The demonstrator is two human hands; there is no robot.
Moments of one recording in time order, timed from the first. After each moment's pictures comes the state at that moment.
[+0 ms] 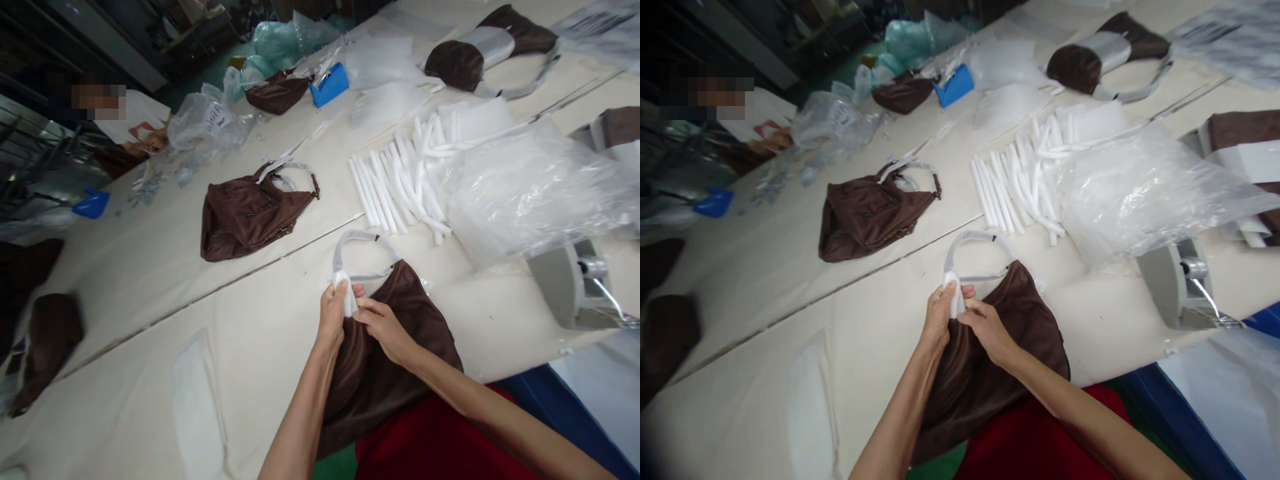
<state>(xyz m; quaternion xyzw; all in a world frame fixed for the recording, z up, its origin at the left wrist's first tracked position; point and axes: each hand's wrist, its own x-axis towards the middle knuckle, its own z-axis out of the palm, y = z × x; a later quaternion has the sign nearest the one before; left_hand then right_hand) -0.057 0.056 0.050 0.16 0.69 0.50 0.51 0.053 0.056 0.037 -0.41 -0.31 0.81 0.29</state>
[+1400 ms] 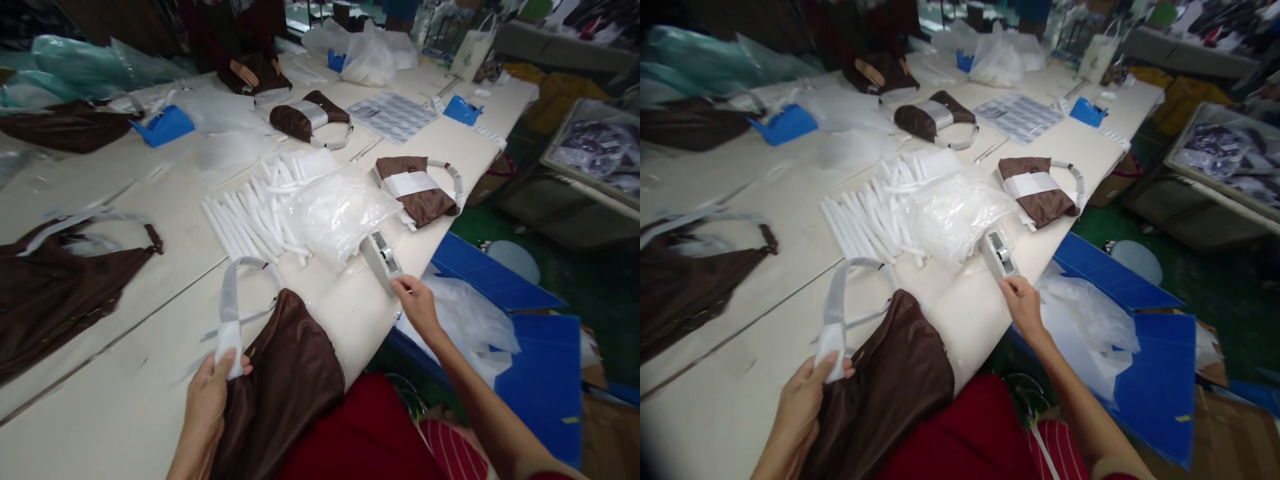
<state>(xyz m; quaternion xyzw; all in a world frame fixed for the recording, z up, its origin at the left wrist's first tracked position) -0.021 0.059 0.049 0.24 0.77 0.37 0.46 0.356 0.069 0.047 -0.74 -0.45 0.29 0.40</state>
